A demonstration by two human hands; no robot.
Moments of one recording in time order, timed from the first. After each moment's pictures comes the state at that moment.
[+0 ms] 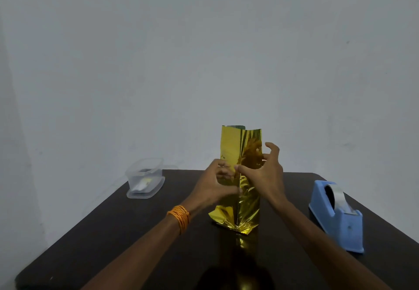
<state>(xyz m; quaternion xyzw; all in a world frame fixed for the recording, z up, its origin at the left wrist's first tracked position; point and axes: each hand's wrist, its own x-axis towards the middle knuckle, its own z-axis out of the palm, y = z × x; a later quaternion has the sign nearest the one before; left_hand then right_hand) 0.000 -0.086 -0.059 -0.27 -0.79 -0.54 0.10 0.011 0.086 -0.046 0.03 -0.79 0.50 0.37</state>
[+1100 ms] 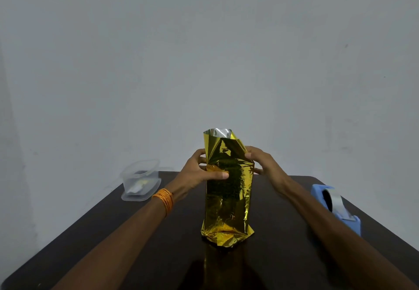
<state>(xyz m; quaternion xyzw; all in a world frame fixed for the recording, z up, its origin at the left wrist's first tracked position) -0.047 -0.113 -0.038 -0.24 -0.77 -0.59 0.06 -0.012 0.121 -0.017 0.21 -0.77 0.58 0.13</state>
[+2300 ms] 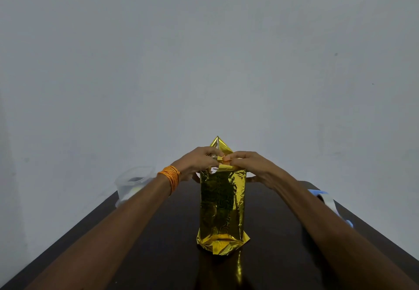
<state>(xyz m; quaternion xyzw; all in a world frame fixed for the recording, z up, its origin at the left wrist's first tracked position) -0.021 -0.089 0.036 -0.21 -0.86 -0.47 0.00 -0.012 0.101 0.020 0.09 -0.84 0.54 0.05</state>
